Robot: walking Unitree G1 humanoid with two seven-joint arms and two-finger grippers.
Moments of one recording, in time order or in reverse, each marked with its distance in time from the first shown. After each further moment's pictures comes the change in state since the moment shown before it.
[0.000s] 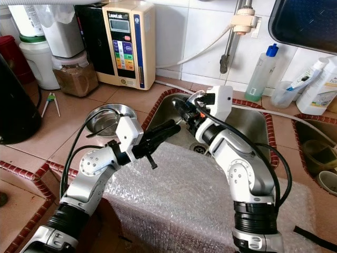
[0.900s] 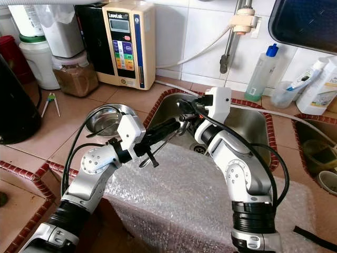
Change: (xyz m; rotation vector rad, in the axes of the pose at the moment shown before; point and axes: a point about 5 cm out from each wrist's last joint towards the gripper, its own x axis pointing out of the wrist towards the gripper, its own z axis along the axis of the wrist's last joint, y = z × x) left arm 0.005 0.004 0.002 0.043 0.009 0.027; right arm 0.001 -0.004 -0.004 -0.014 0.008 -0.042
